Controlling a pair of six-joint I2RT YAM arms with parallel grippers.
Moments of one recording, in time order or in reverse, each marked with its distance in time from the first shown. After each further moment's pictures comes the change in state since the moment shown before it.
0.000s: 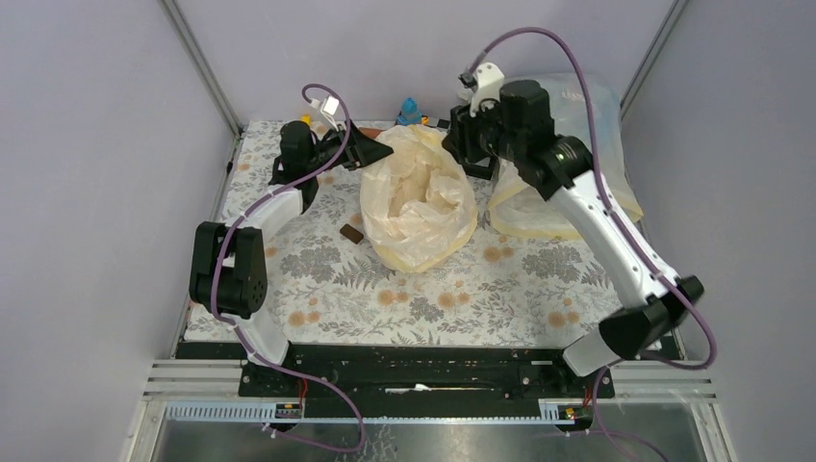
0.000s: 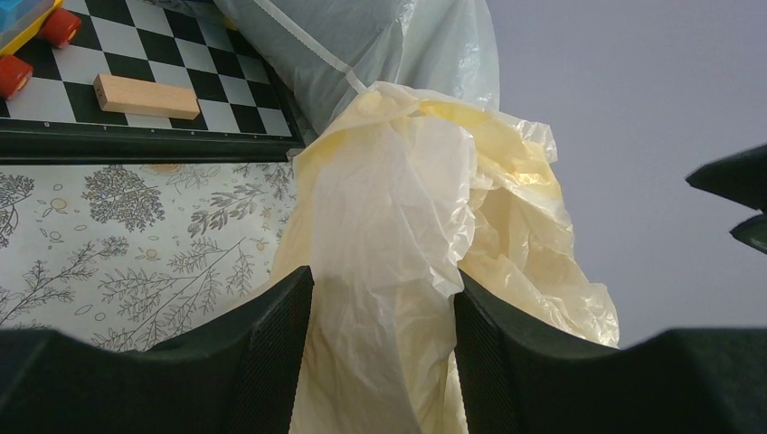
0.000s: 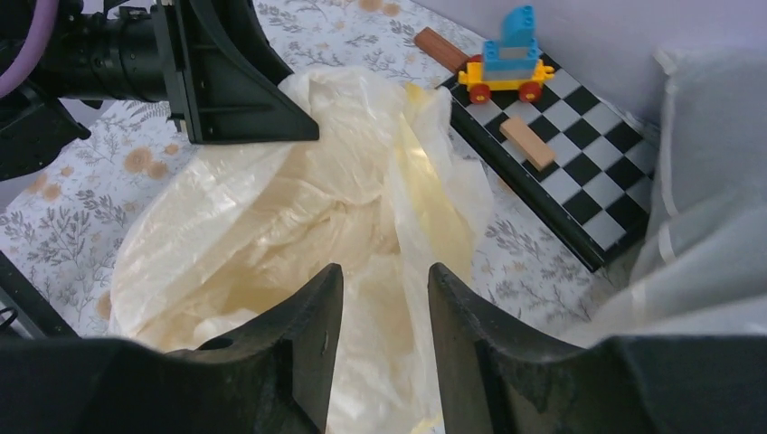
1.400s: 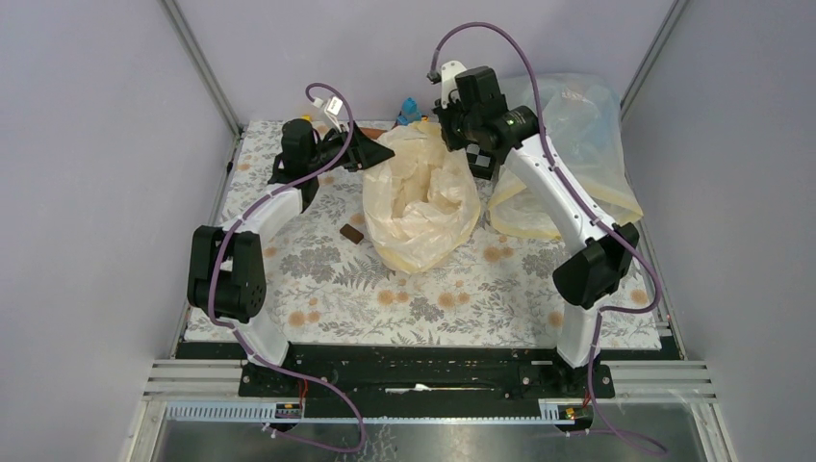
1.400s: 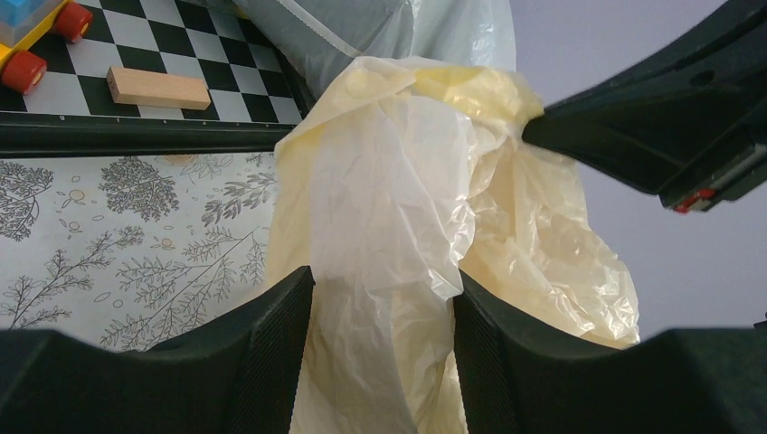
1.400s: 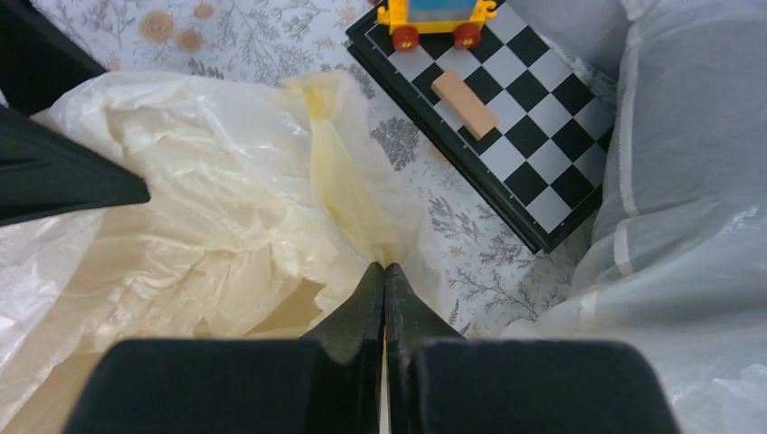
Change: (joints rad) left arm -0.014 -0.027 0.019 -0.111 -0.016 0.097; right arm 0.002 0.425 0.374 -0.191 0.137 -0.109
